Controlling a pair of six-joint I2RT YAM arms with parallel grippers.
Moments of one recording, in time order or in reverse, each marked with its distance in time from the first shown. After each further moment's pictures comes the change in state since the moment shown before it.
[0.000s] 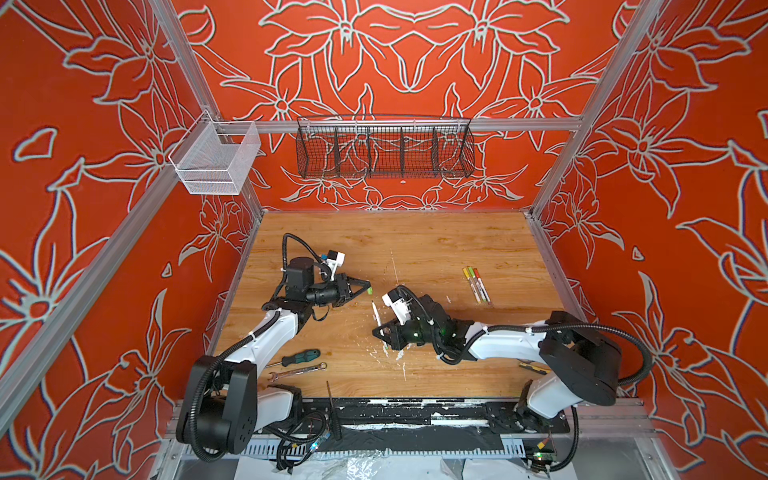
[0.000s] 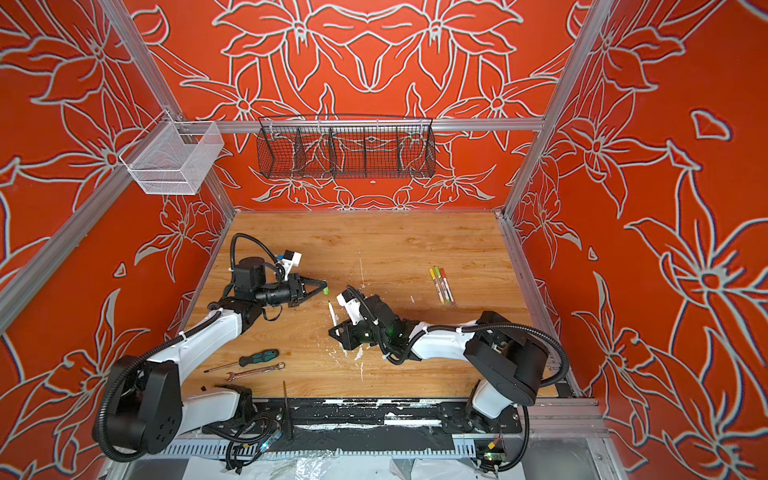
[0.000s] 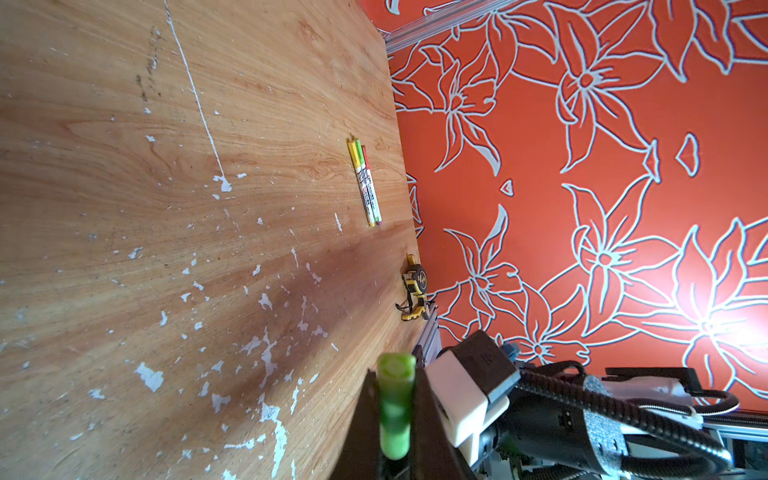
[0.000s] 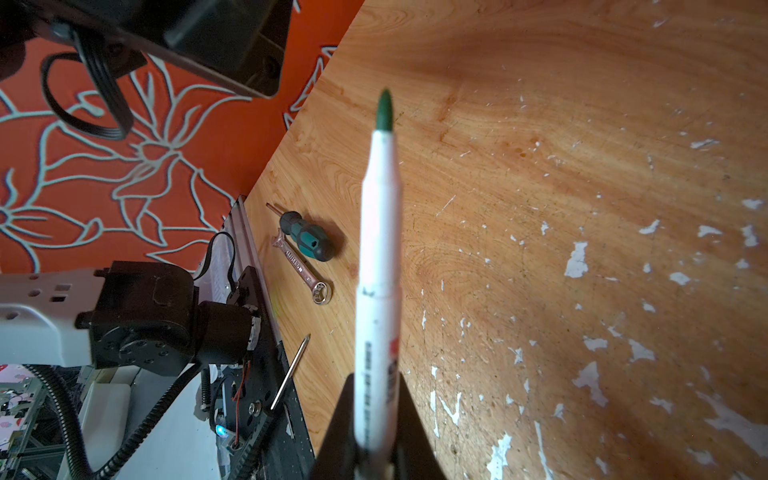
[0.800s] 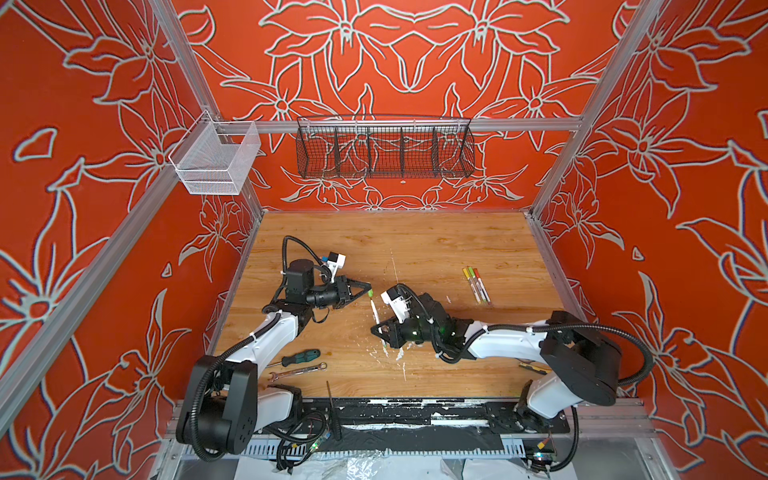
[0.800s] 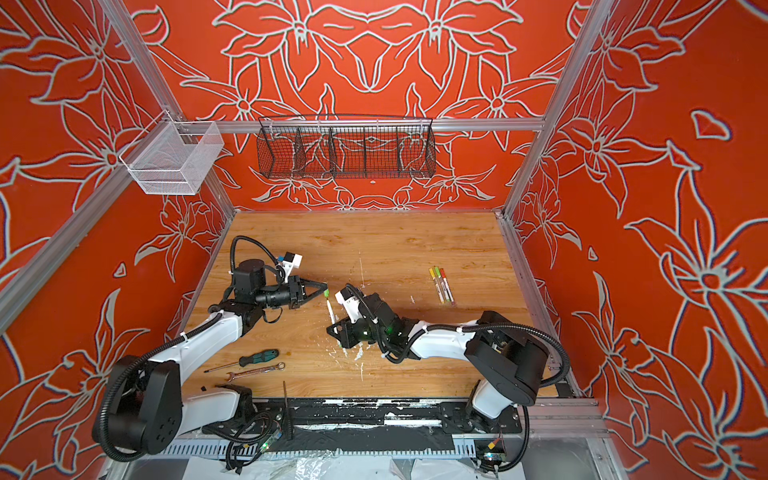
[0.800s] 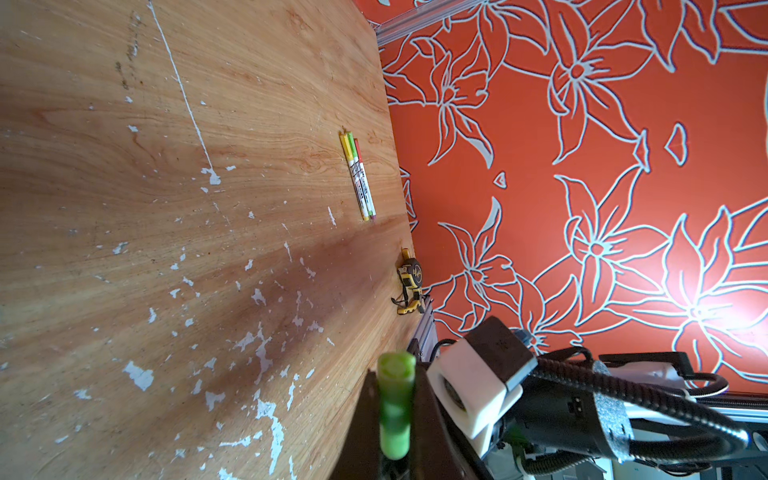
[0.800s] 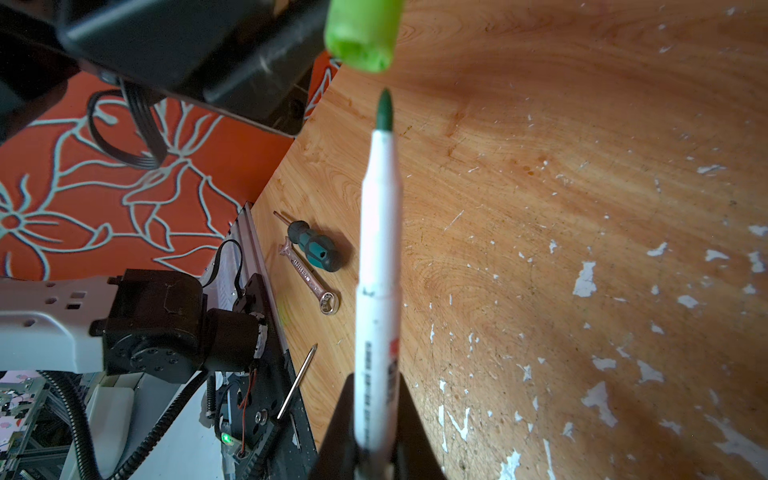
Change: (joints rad) left arm 0.001 -0.002 -0.032 0.047 0.027 -0.007; right arm 0.000 0.000 0.023 0.000 0.001 -0.002
